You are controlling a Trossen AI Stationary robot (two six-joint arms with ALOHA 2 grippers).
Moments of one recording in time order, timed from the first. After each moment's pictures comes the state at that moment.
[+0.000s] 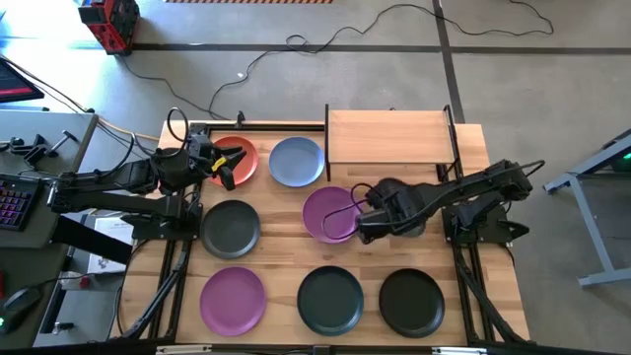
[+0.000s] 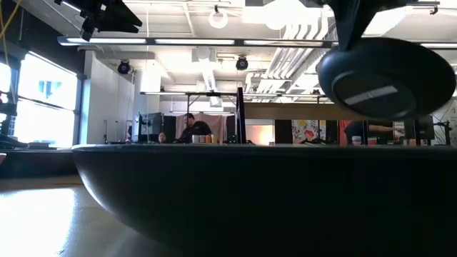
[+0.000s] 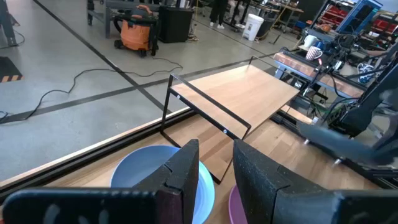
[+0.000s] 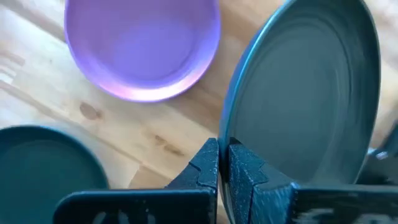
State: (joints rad) left arm 0.07 0.60 0.71 -0.37 -0.56 -0.42; right arm 0.29 1.64 1.60 -1.48 0.30 1.29
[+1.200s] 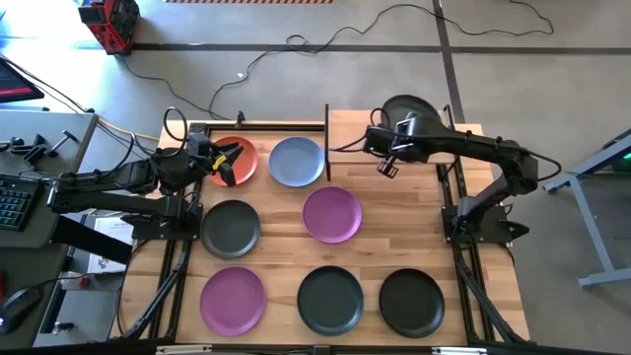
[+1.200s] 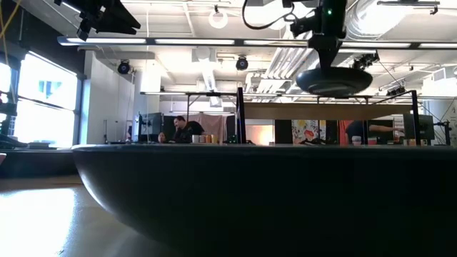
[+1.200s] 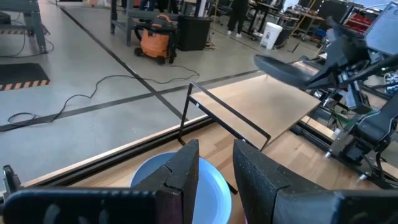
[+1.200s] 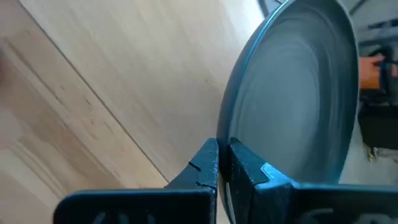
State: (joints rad) left arm 0.07 0.60 0.71 -0.37 -0.64 -0.42; right arm -0.28 1.52 1.50 -1.40 0.61 0.20
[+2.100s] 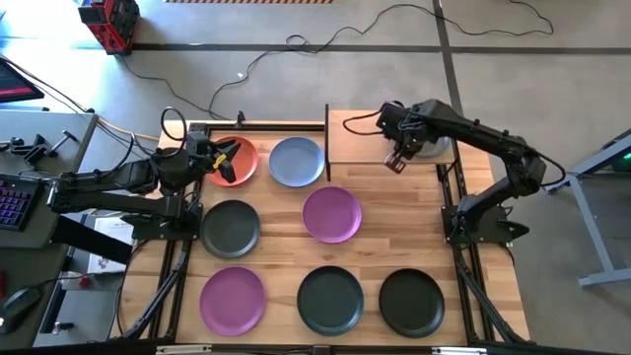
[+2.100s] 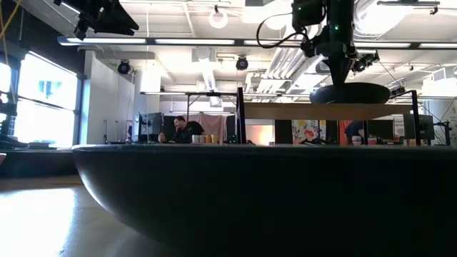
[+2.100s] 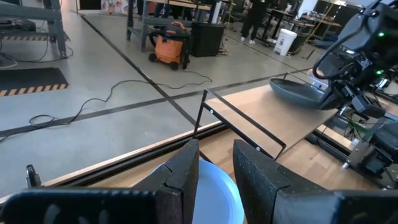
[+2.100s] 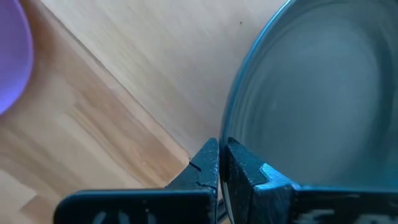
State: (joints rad) left arm 0.07 0.60 0.71 -0.37 -0.71 -0.42; right arm -0.53 1.48 1.42 -1.38 0.23 0.12
